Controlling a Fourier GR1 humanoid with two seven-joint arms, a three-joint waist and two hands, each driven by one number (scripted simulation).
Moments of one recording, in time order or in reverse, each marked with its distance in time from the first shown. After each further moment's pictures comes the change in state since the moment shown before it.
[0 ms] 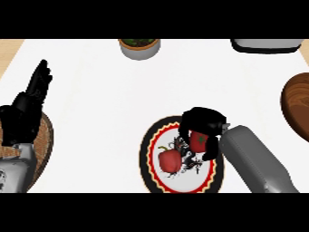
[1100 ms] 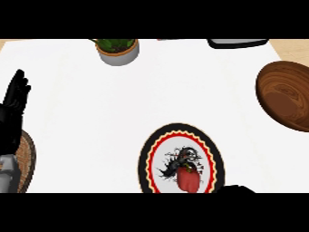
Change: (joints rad) left arm 0.090 0.016 0.079 -0.041 -0.012 0.018 0.003; right arm 0.906 -0.177 -0.024 -0.864 -0.148 -0.126 0.039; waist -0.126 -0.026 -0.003
